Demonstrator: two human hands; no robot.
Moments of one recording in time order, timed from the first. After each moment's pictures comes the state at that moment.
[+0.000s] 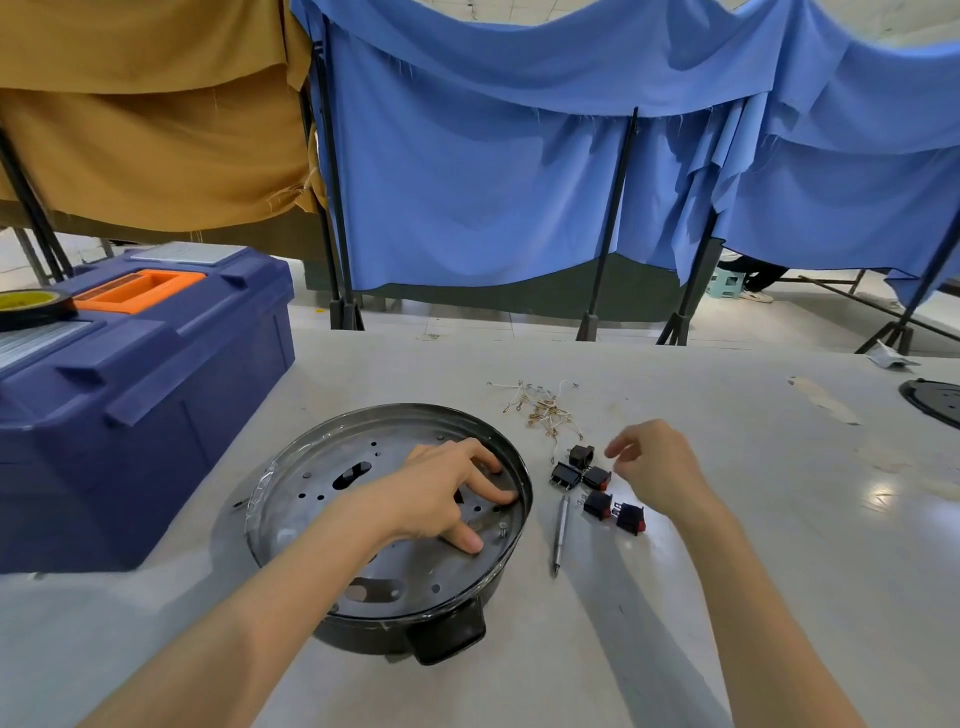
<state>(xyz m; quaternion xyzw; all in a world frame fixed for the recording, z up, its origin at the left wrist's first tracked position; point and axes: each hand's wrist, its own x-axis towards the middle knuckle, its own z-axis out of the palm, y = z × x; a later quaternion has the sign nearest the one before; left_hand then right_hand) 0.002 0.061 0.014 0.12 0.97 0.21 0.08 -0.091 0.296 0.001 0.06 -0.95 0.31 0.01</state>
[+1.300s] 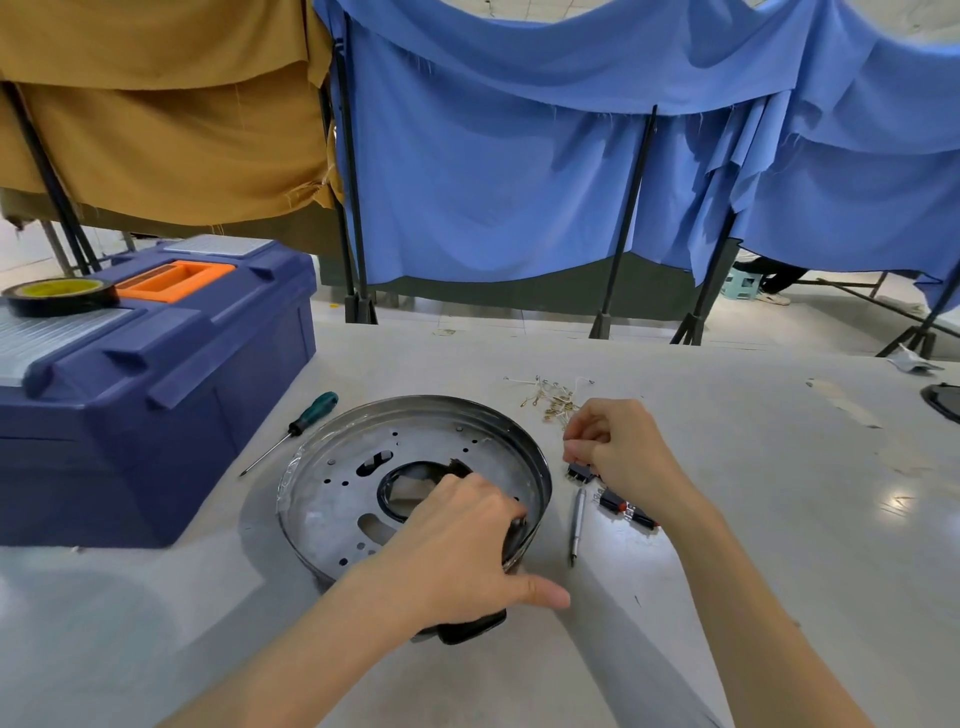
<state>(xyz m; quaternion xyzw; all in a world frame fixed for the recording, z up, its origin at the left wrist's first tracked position) 0.060 0.089 0.005 0.12 0.99 0.08 -0.04 -0.056 0.252 0.022 0.19 -0.87 0.45 0.02</state>
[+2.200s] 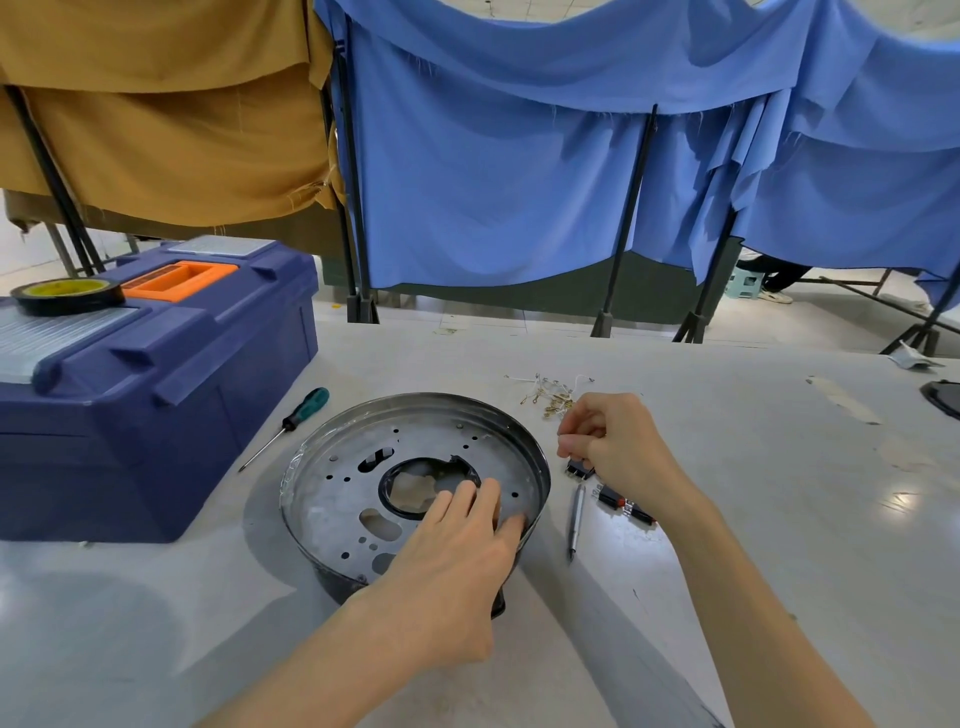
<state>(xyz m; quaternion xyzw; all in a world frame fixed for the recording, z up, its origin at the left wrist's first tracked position) 0.086 0.100 -0.003 0.14 0.99 -0.04 -0.06 -0.051 0.252 0.025 0.20 -0.87 0.45 0.02</state>
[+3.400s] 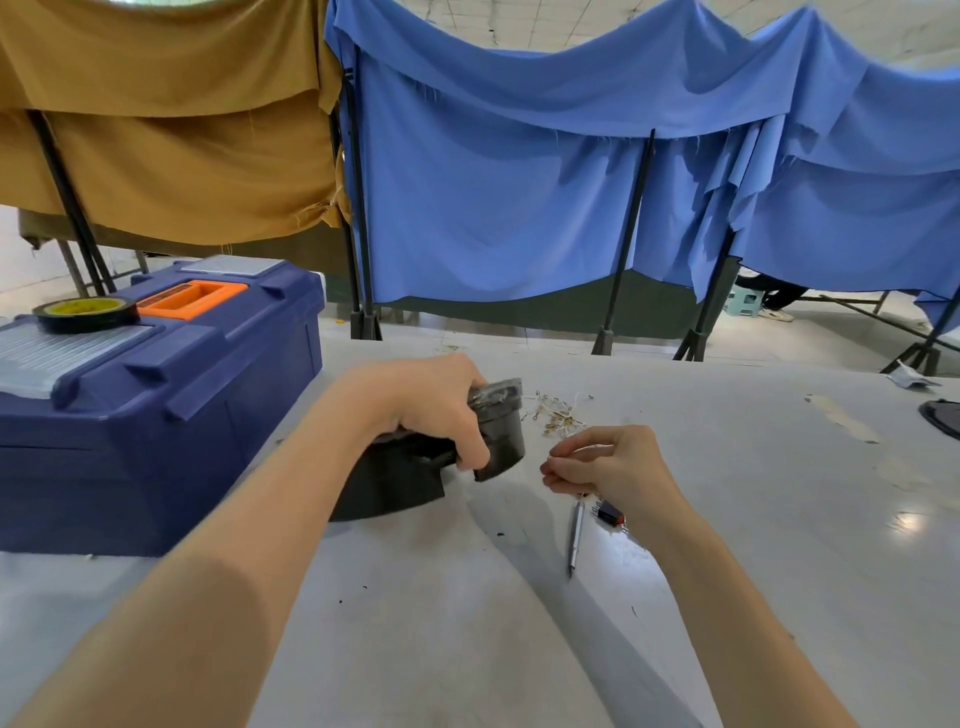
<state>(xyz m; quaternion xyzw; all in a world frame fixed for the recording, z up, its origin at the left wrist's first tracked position) 0.014 0.050 0.119 0.00 0.96 0.24 0.12 -0.037 0.251 0.024 0.10 -0.72 0.68 -0.09</state>
